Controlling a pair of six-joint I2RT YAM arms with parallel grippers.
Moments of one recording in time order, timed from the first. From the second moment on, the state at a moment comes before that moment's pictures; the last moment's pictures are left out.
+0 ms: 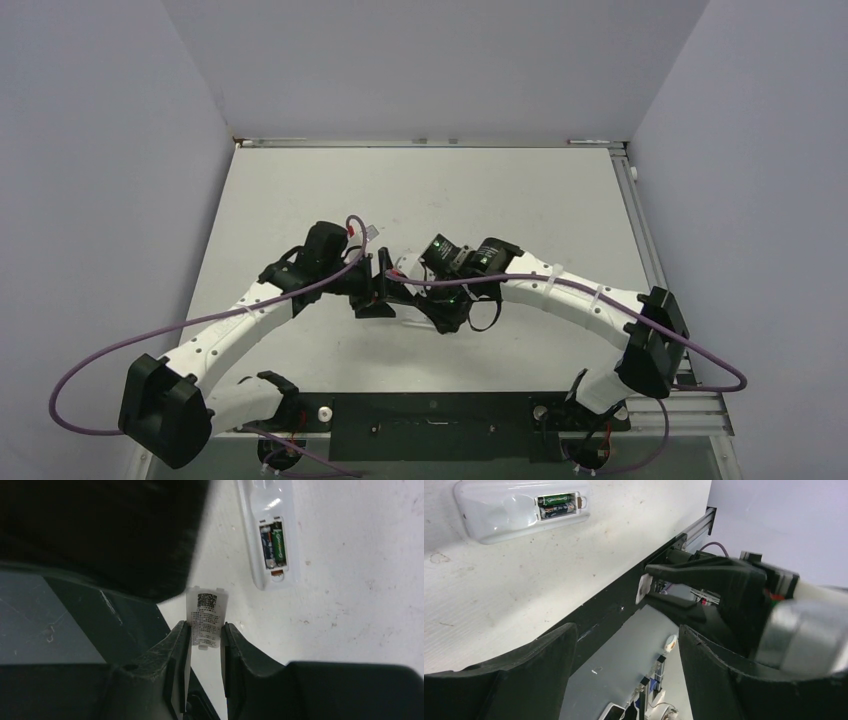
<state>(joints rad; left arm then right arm) -0.53 1.14 0.80 -0.48 0.65 -0.89 0.98 1.52 1.28 -0.97 -0.19 -0.12</state>
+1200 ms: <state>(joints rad) -0.53 1.12 0.61 -0.20 0.83 -1.04 1.07 1.56 1.37 -0.90 -0.23 -0.13</state>
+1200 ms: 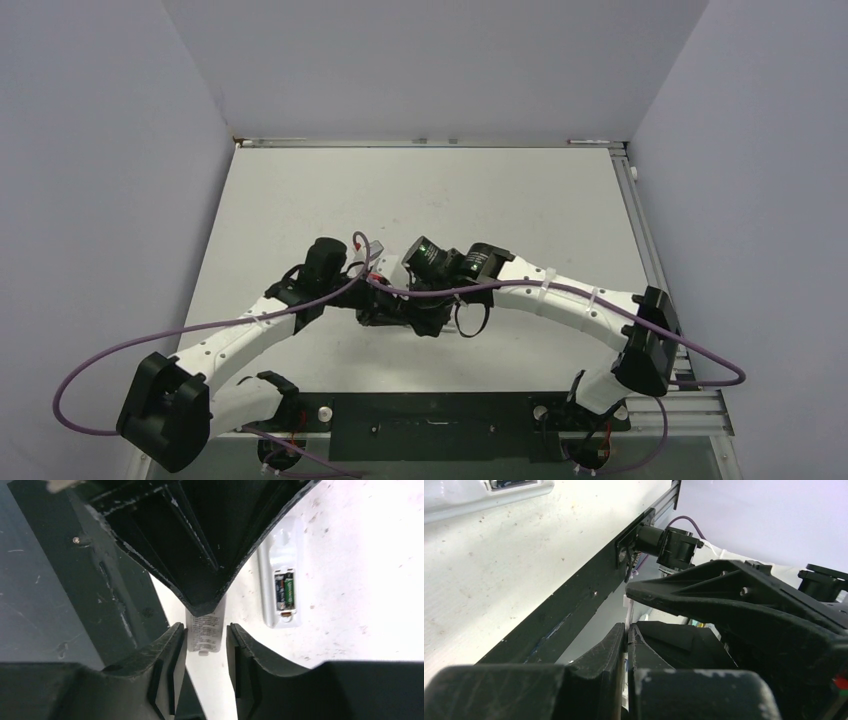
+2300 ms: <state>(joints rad) -0.54 1.07 0.50 0.12 0.93 -1.33 1.08 1.17 1.04 -0.59 -0.21 -0.18</state>
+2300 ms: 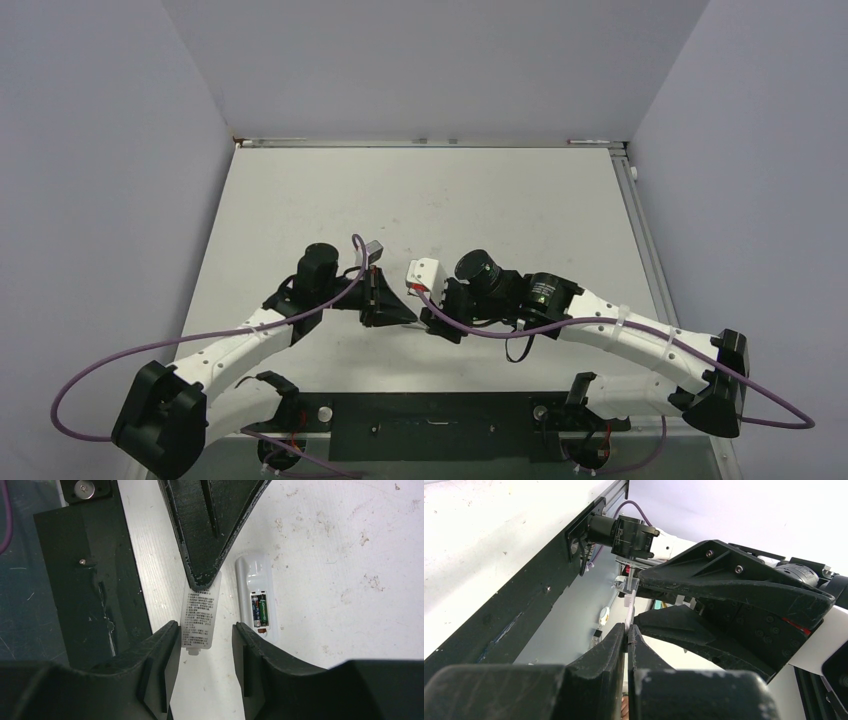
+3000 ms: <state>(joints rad) -0.54 1.06 0.48 0.17 0.94 -1.38 1.08 1.17 1.03 -0.58 -0.22 -0.19</state>
